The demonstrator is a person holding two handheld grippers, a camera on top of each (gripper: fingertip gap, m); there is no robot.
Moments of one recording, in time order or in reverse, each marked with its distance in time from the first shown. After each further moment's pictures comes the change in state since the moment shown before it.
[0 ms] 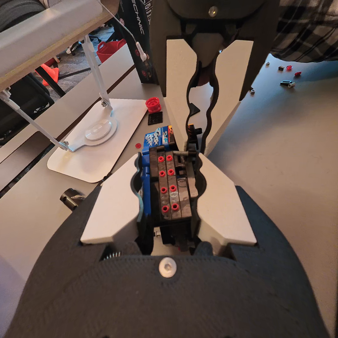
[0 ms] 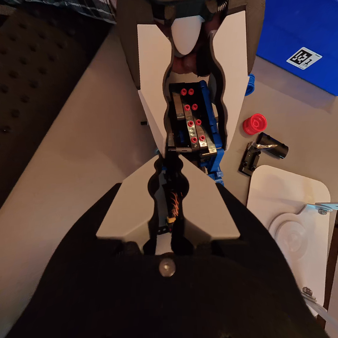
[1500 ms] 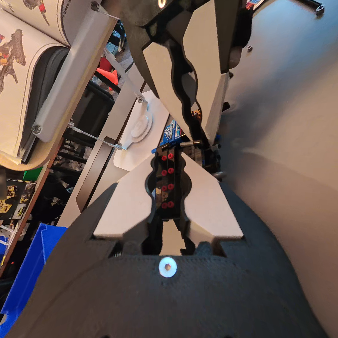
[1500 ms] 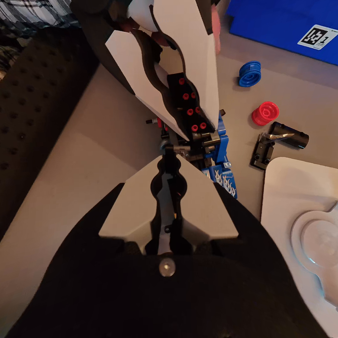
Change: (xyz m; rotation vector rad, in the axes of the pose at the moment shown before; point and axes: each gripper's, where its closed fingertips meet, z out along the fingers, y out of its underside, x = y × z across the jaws) left arm -0.012 0.000 -0.008 -0.173 -0.291 0.369; right arm 0.001 0.008 0.000 0.051 -0.077 0.110
